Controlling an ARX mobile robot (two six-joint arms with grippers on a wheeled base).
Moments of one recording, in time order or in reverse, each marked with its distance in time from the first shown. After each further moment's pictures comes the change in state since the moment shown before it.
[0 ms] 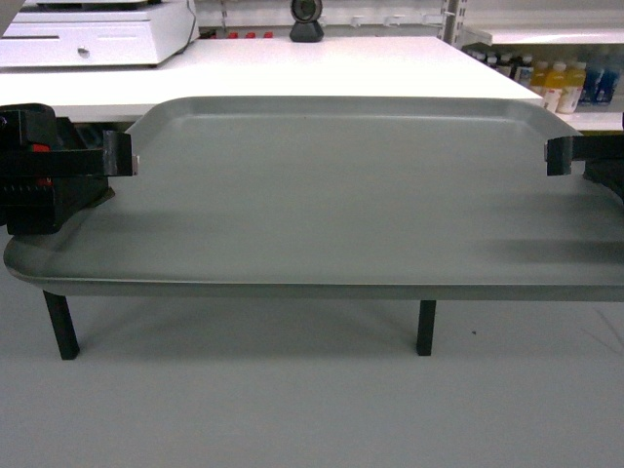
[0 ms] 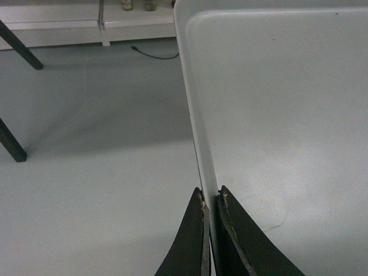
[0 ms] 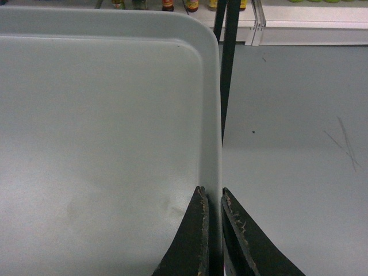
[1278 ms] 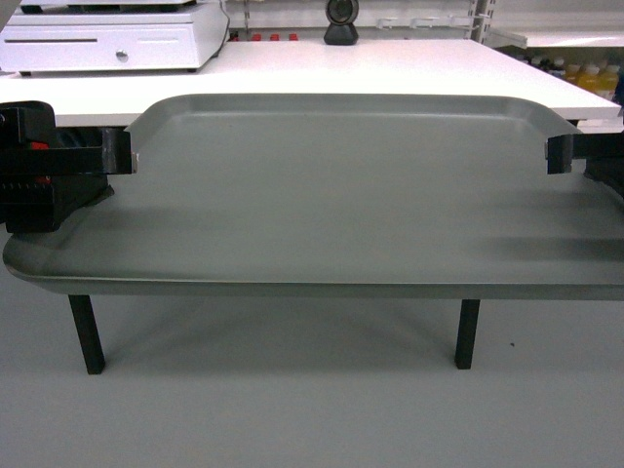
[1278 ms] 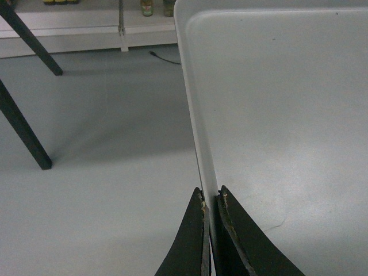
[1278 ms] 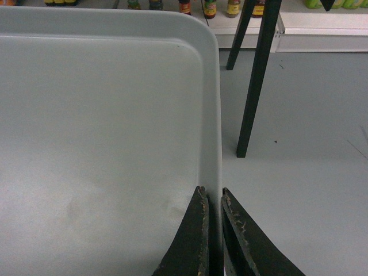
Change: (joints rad) left arm 0.000 -0.002 0.000 0.001 -0.002 0.001; right arm 0.000 -0.001 0.000 0.001 0.003 0.000
